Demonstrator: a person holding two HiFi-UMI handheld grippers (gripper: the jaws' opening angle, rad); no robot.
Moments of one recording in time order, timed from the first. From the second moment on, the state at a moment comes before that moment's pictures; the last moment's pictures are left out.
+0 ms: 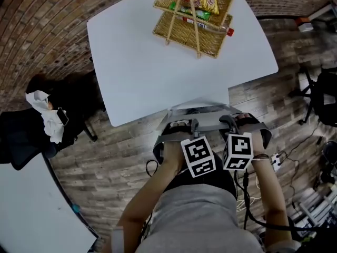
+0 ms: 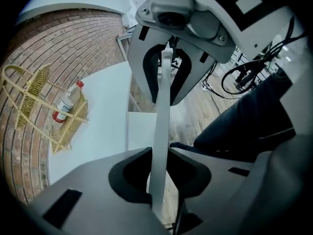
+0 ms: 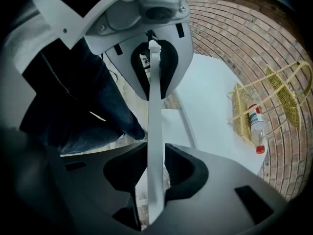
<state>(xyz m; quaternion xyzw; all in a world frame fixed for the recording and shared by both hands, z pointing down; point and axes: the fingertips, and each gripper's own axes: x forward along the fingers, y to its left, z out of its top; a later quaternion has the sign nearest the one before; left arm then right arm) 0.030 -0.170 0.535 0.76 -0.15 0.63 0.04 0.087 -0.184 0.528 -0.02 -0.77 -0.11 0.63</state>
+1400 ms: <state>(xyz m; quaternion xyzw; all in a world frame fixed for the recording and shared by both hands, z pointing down) 0.088 -0.270 0.533 0.74 -0.24 0.62 0.12 0.143 -0.291 0.530 -0.15 -0.75 -0.17 0.62</state>
